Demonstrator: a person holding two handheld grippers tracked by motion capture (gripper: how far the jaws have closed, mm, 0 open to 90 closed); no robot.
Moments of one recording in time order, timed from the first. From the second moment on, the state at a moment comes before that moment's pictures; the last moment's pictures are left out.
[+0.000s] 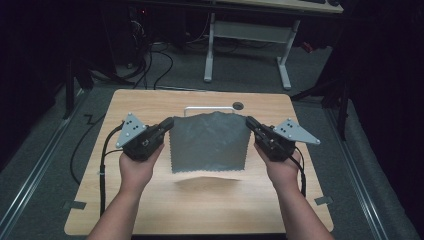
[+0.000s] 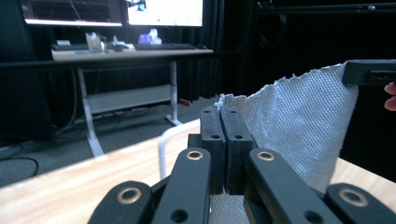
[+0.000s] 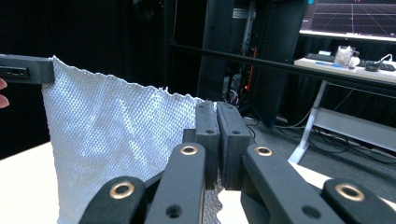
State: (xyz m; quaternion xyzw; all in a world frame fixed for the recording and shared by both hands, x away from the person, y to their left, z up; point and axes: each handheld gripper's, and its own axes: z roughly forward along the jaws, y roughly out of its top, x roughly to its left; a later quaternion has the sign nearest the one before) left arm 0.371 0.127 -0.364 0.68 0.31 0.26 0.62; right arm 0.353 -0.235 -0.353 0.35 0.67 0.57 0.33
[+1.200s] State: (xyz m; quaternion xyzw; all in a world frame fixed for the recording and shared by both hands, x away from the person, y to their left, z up) left arm 0.508 0.114 -0.336 0.70 0.35 0.30 0.55; right arm 0.484 -0.229 -0.323 0.40 0.66 0.54 0.35
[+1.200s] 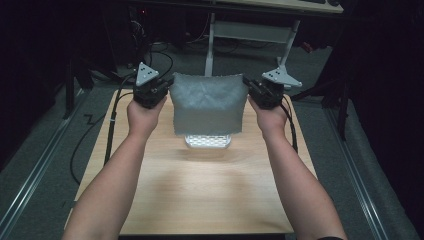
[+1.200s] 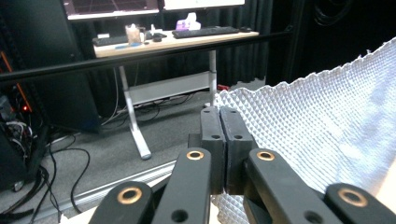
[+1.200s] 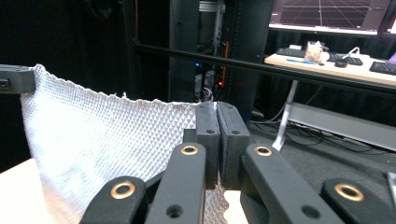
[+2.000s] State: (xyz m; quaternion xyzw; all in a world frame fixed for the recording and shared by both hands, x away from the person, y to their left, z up) left arm 0.544 0.111 -0.437 0.75 0.40 0.16 0.49; right arm 0.527 -0.236 -0.410 0.46 0.71 0.47 0.27
